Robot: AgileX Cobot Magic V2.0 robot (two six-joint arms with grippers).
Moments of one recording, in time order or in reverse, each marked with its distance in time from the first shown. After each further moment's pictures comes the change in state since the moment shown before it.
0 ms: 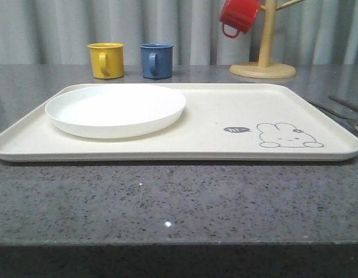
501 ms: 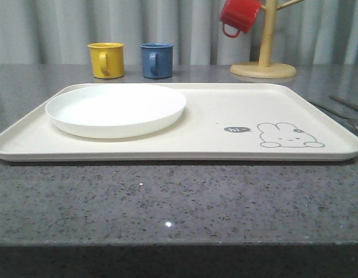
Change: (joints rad) left arm 0.000 0.000 0.000 0.000 0.000 0.000; right arm 0.000 0.002 -0.003 0.000 -0.014 0.000
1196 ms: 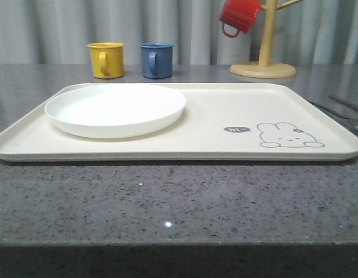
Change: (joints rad) left arm 0.000 0.000 0.000 0.000 0.000 0.000; right arm 0.093 0.818 -0.519 0.000 0.384 -0.011
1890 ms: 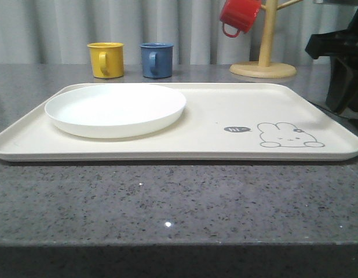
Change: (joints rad) left arm 0.000 0.000 0.000 0.000 0.000 0.000; right arm 0.040 0.412 -0.143 0.015 0.032 -0.002
